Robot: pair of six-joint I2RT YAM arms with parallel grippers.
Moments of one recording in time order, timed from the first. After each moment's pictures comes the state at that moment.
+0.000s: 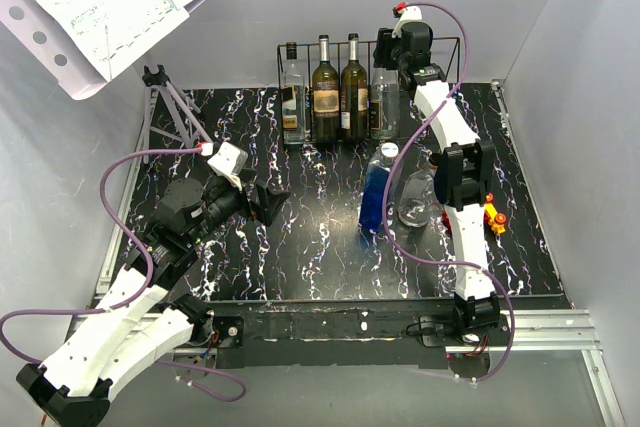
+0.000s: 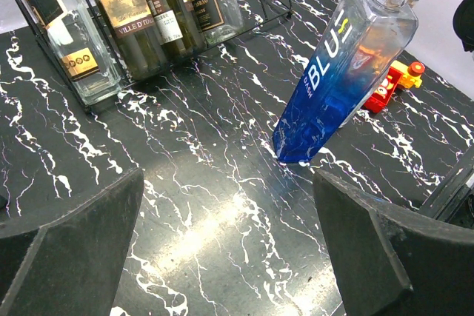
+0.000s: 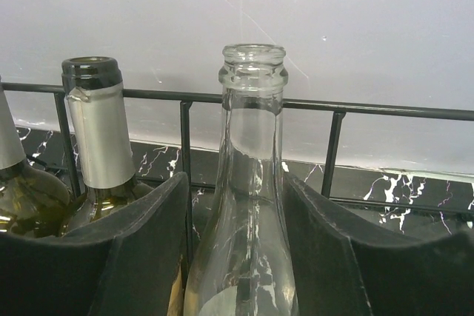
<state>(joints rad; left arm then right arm) -0.59 0.70 0.79 -0.22 0.11 -0.13 0.25 2.46 2.43 -0.23 -0.02 0.13</state>
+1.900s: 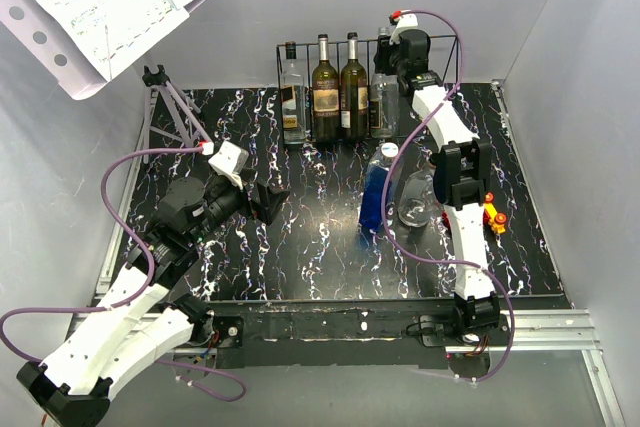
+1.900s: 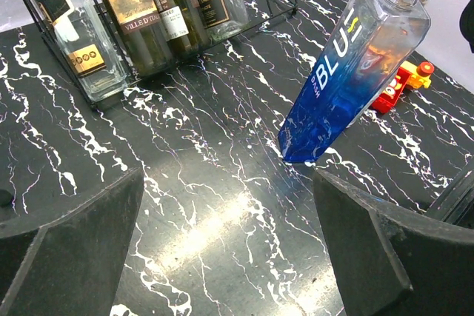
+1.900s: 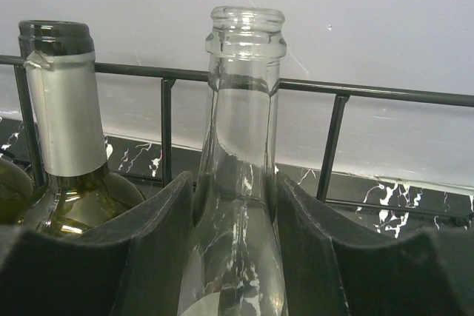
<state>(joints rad) -0.59 0.71 0.79 -0.22 0.09 -0.13 0.25 2.49 2.39 -0.15 -0.03 0.07</state>
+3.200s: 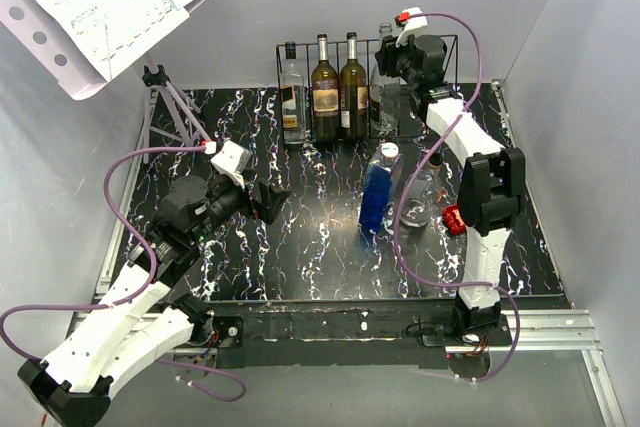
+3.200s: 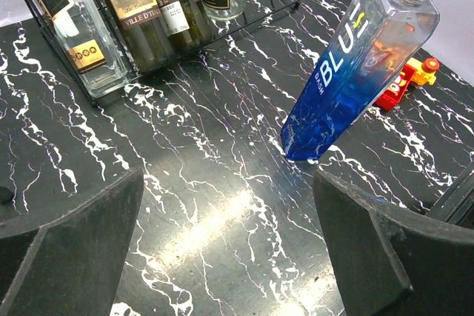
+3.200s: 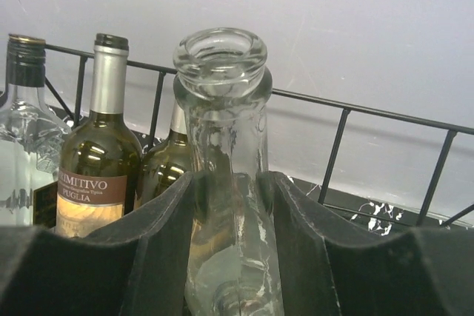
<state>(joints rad) -0.59 0.72 0.79 -0.22 0.09 -0.12 0.27 2.06 1.82 0.17 -0.12 0.01</state>
